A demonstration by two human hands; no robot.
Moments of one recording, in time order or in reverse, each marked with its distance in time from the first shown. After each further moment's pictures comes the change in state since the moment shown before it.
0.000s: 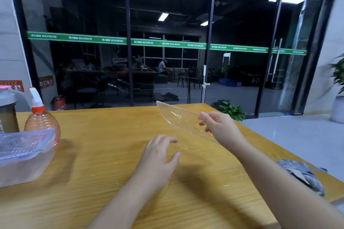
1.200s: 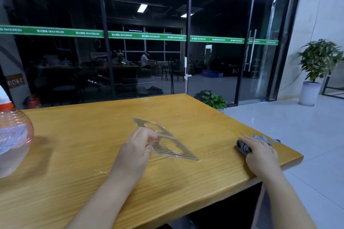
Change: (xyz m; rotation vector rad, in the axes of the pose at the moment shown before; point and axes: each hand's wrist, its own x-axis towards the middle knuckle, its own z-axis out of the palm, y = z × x) left_hand -0.022 0.009 0.010 -0.048 0.094 0.144; right_hand -0.098 0.138 -0.085 -0.615 0.191 0.341
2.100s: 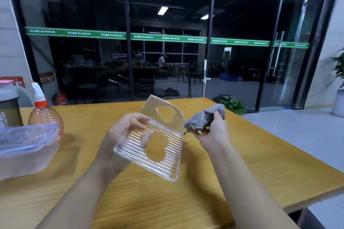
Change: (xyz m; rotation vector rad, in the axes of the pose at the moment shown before) left_hand 0.014 -0.035 -0.076 -0.412 0.166 0.062; right_hand 0.019 -0.215 0.026 1.859 -0.322 0.504
